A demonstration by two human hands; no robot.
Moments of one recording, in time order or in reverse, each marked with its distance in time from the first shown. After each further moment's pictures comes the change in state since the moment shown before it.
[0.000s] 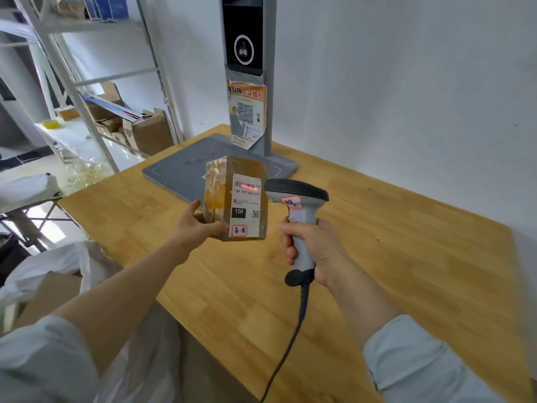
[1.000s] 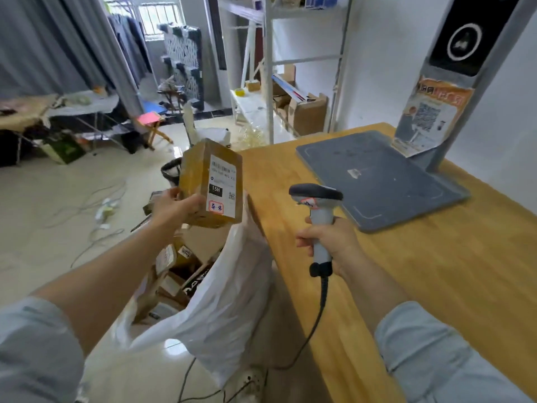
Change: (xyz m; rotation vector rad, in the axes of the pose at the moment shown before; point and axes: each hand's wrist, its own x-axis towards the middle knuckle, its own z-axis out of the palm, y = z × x) left_hand -0.131 -0.057 -0.211 -0.088 0.823 -0.180; right_hand 0.043 0.063 0.161 -0.335 -0.364 0.089
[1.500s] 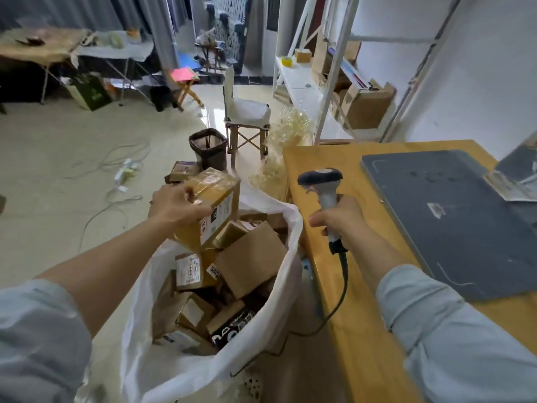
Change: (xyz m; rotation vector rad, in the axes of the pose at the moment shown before) left_hand 0.202 -0.054 -0.068 0.676 0.027 0.042; right_hand 0.202 -0.044 0.162 -0.614 -0.022 -0.026
